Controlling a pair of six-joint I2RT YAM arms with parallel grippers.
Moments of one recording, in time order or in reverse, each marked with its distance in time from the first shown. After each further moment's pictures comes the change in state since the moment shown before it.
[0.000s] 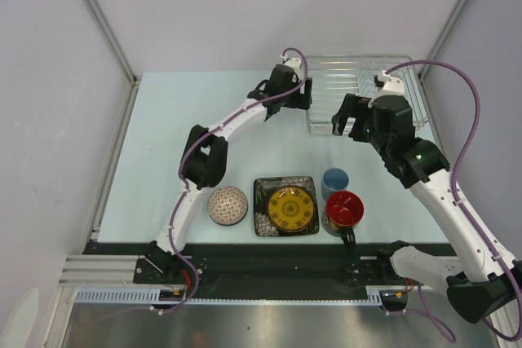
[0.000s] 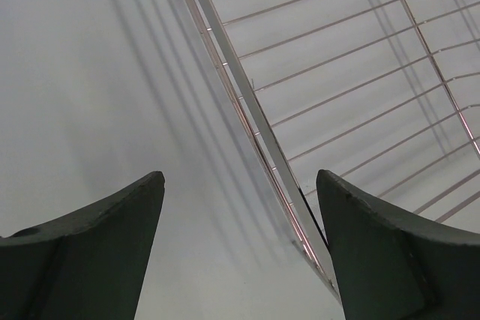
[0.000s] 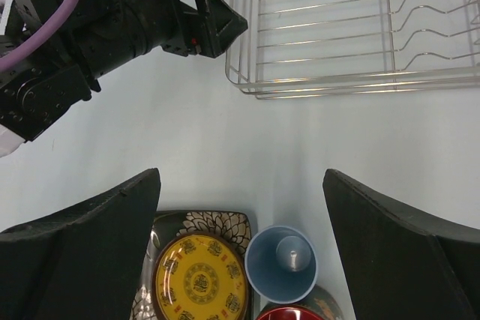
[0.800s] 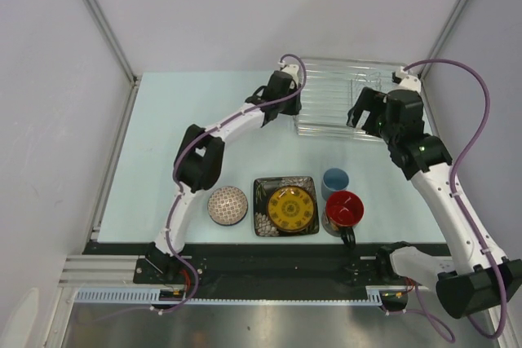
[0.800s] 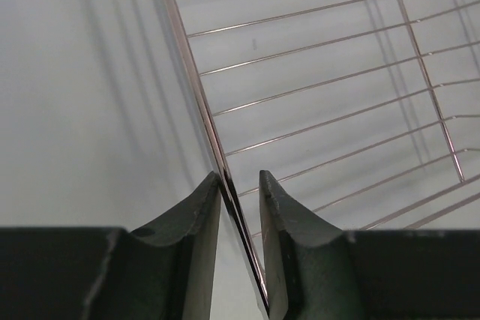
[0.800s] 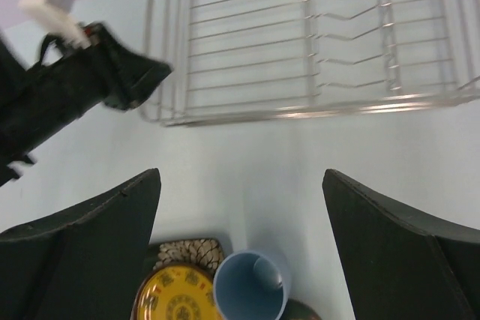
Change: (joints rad) left arm -0.015 -0.075 -0.164 0.062 -0.006 -0.024; right arm -0.149 0.021 -0.032 0.035 -0.033 0.007
